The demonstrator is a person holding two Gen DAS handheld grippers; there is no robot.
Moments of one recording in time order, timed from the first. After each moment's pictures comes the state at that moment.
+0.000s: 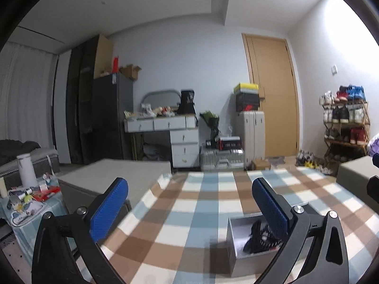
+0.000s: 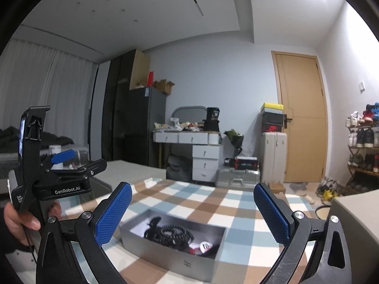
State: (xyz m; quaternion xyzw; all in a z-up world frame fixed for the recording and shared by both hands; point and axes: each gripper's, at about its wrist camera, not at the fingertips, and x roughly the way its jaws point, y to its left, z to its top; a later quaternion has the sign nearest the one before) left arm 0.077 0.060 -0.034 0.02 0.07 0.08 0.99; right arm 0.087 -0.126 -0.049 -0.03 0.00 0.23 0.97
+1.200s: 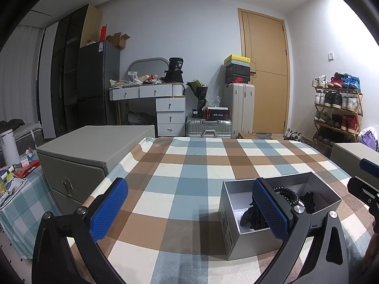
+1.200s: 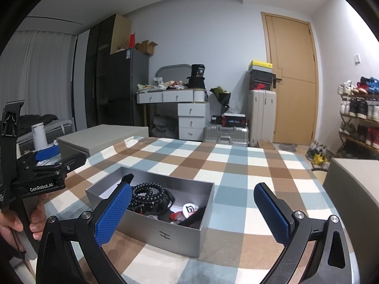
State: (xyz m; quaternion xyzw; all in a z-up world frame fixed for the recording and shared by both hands) left arm 0.089 0.063 -0.057 -0.01 0.15 0.04 0.99; right arm 0.129 -0.128 -0.084 -0.03 0.13 0.18 0.97
